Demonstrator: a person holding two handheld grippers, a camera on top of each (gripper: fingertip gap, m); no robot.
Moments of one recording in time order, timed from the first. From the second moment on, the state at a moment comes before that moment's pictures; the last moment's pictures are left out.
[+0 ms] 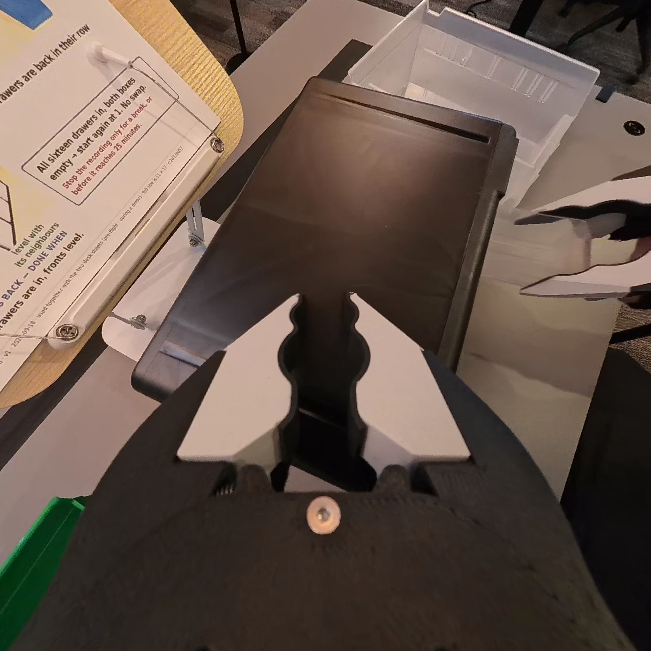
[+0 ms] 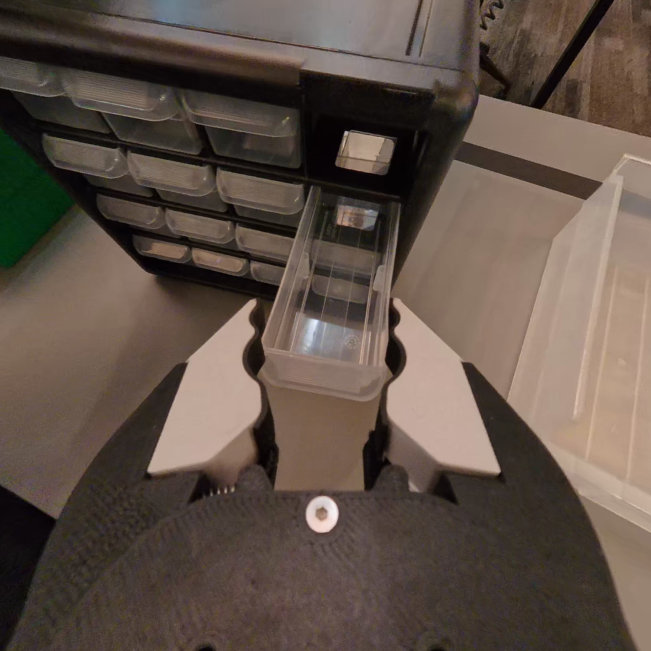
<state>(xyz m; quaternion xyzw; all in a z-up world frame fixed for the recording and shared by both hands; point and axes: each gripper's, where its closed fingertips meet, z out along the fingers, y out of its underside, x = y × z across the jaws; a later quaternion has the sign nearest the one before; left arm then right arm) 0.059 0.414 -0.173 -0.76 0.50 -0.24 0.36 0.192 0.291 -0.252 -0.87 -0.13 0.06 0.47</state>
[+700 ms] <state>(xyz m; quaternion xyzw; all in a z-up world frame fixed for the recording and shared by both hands) 0.060 0.414 -0.173 -0.75 0.50 -0.24 0.36 0.227 0.318 -0.247 -0.88 -0.26 -0.01 0.40</state>
